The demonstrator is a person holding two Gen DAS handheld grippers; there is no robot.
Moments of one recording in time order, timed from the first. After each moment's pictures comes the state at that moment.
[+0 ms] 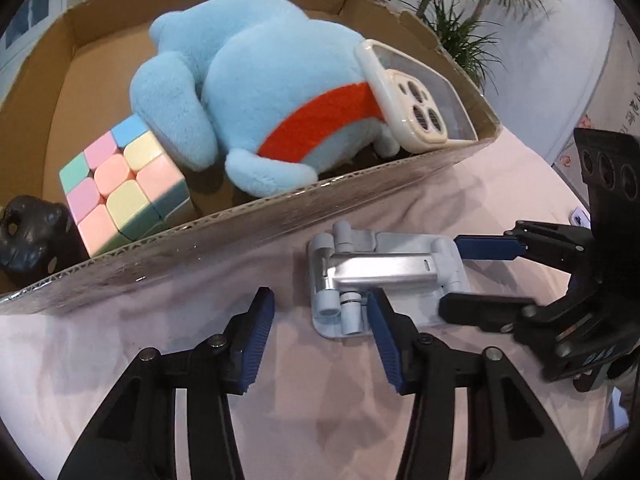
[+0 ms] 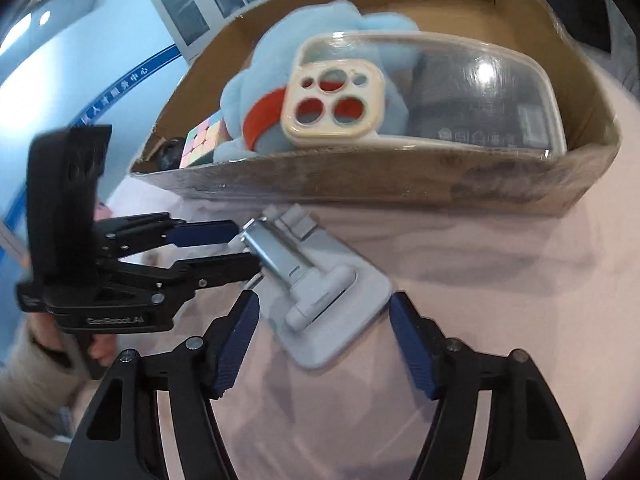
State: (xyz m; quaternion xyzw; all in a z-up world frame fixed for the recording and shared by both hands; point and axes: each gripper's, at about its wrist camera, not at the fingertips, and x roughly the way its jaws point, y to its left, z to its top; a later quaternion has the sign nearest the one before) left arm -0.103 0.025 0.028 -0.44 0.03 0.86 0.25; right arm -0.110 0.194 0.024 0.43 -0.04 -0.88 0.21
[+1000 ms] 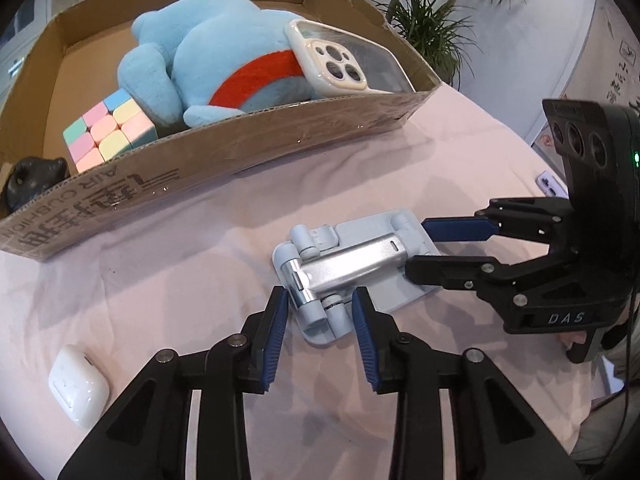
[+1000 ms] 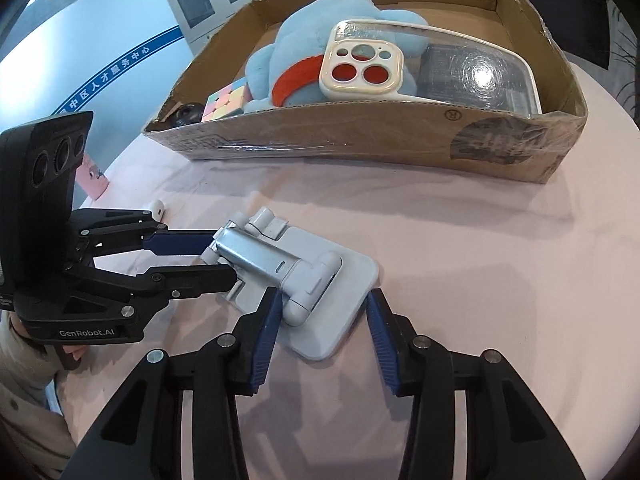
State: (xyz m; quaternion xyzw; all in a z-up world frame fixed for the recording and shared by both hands) left arm -0.053 0.022 0.033 -0.46 0.04 0.84 0.27; right arm -0.068 0.191 0.024 0.45 -0.03 -0.87 0.20
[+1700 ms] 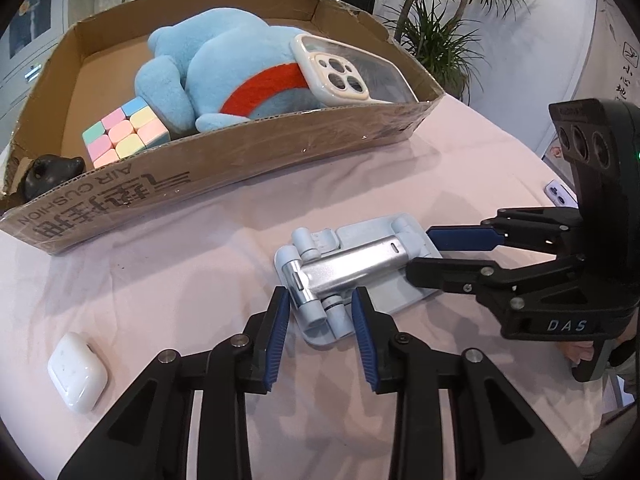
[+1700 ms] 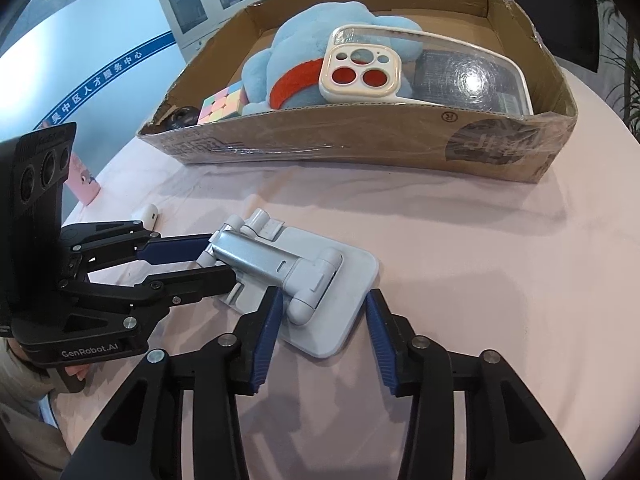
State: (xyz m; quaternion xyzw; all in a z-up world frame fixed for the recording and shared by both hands) left arm -0.041 0.029 0.030 -0.42 0.04 0.87 0.25; right arm -0.061 0.189 0.024 0.44 -0.04 -0.88 0.18
